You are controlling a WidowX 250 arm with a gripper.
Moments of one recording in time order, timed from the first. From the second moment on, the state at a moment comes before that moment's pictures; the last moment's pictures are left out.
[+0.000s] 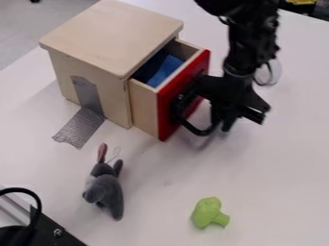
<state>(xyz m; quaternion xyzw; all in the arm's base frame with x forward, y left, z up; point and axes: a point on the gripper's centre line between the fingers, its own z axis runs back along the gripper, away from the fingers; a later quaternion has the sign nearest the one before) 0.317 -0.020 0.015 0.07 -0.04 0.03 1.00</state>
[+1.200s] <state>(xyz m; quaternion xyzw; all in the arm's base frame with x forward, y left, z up) 0.326 -0.016 0.051 0.01 -0.06 0.04 1.00</state>
